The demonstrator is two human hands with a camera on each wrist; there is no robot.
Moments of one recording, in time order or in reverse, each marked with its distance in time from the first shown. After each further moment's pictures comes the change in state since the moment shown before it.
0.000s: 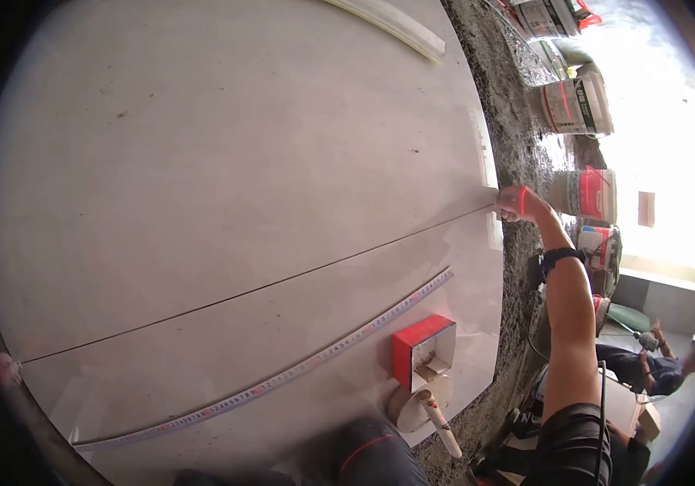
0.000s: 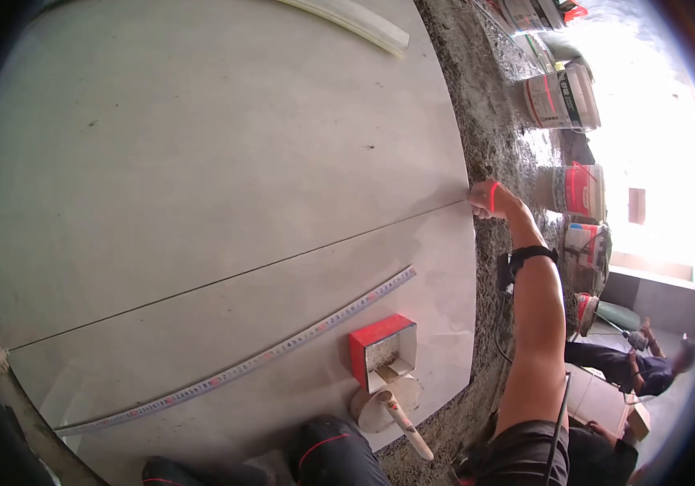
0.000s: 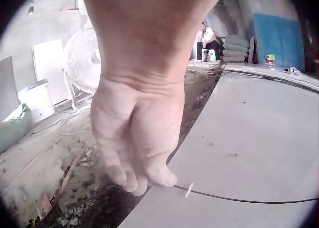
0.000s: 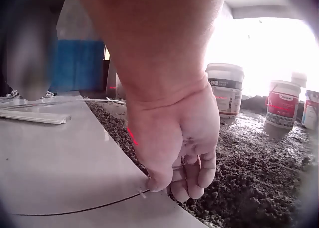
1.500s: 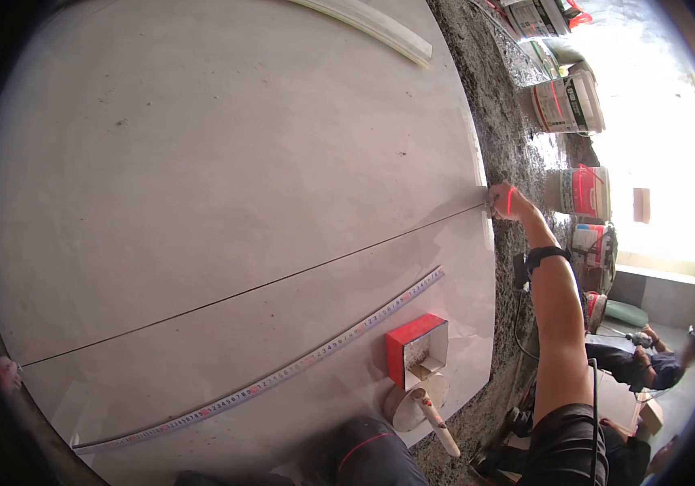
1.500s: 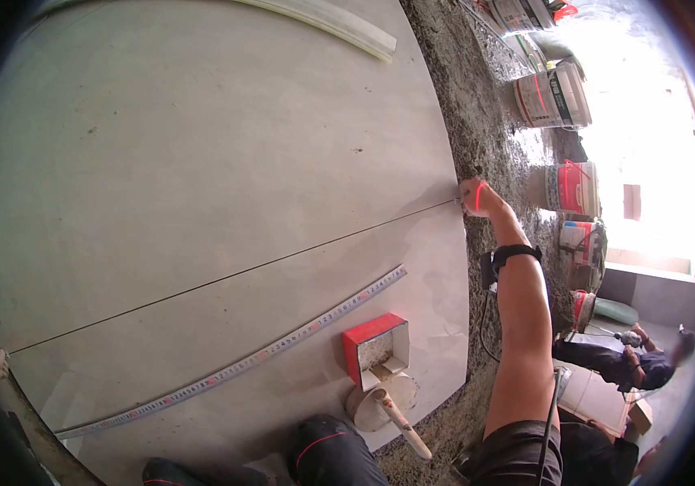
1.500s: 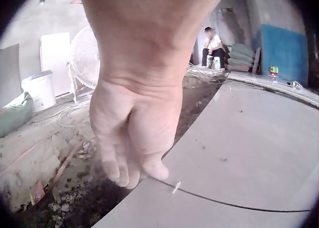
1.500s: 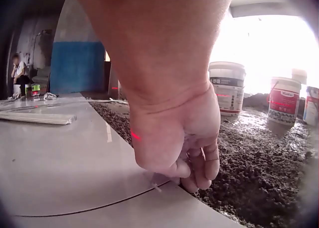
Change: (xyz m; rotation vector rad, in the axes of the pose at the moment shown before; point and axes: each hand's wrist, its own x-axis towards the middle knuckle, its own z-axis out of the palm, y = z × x) left_hand -0.015 0.014 0.012 -0.098 0.027 0.040; right_hand 0.021 0.021 0.011 -0.161 0.154 -0.052
